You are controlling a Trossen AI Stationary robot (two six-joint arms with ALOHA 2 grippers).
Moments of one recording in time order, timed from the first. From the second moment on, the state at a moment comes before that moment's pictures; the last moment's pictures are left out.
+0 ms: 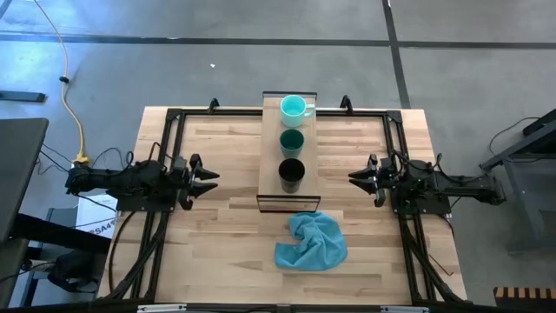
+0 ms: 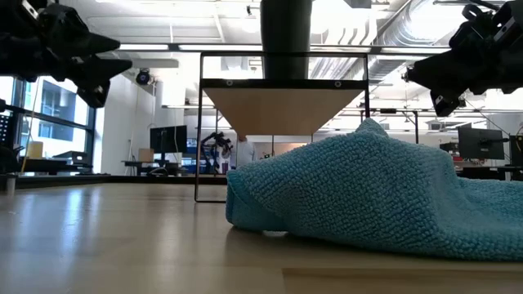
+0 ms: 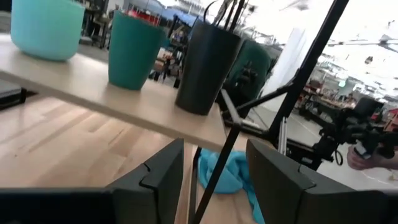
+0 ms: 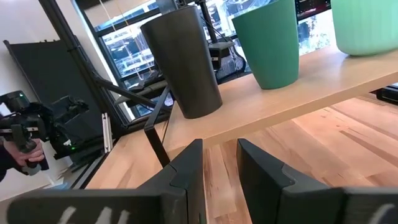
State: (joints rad) left arm 0.04 0.01 0.01 0.04 -0.09 -0.34; right arm -0.05 0.01 0.01 0.01 -0.01 0.33
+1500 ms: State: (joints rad) left arm 0.04 0.16 0.01 0.20 -0.01 -0.12; right arm -0.05 0.14 0.01 0.10 0.01 0.15
